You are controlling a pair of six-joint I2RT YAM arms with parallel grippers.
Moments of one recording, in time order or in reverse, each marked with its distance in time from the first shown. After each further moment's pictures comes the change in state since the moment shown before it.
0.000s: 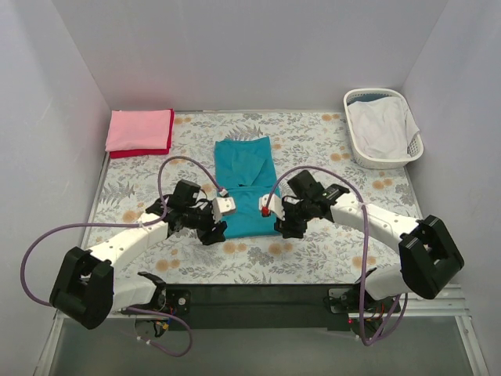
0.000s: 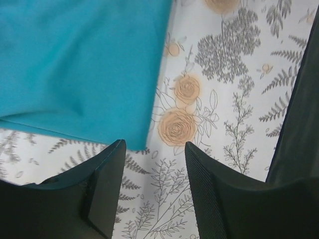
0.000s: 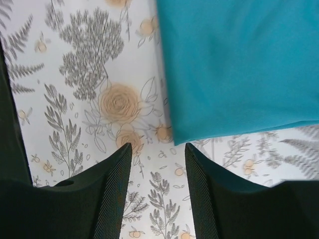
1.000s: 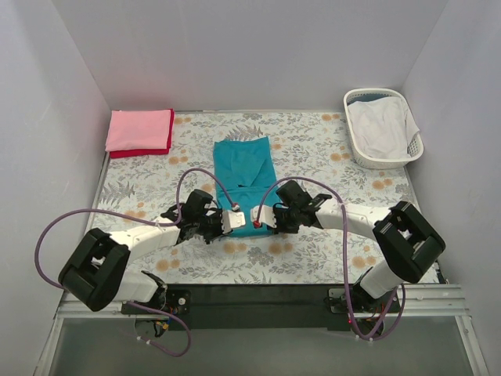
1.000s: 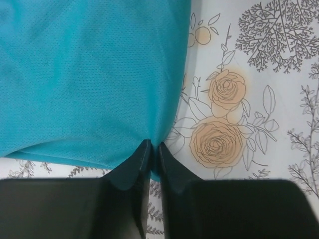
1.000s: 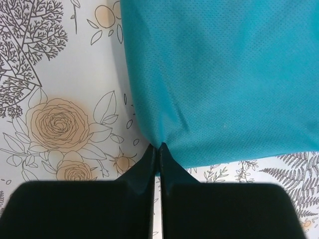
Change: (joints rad) left arm -0.123 0.133 -0.137 0.301 -0.184 0.157; right arm 0.092 0.152 -0.127 0.289 0.195 -0.142
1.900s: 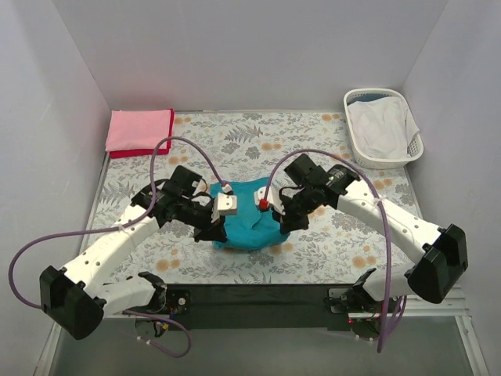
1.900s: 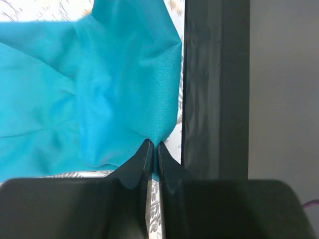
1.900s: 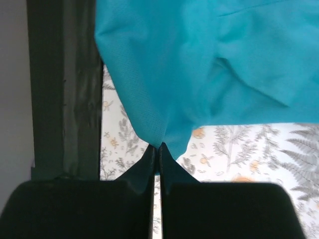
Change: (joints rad) left arm 0.010 -0.219 0.452 -0.833 0.343 -0.048; right arm 0.006 -0.185 0.403 -0.716 -0.282 0.098
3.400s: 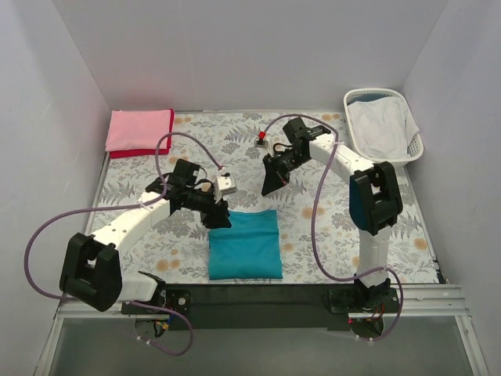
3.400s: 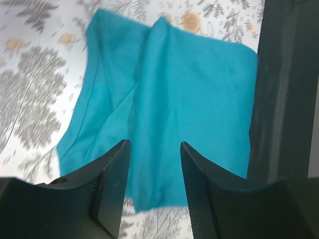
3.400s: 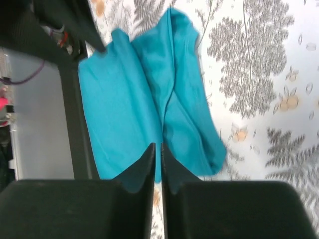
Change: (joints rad) left arm 0.208 0.203 -0.090 0.346 0.051 -0.072; right arm -0.311 0.599 0.398 0.081 -0.397 0.274
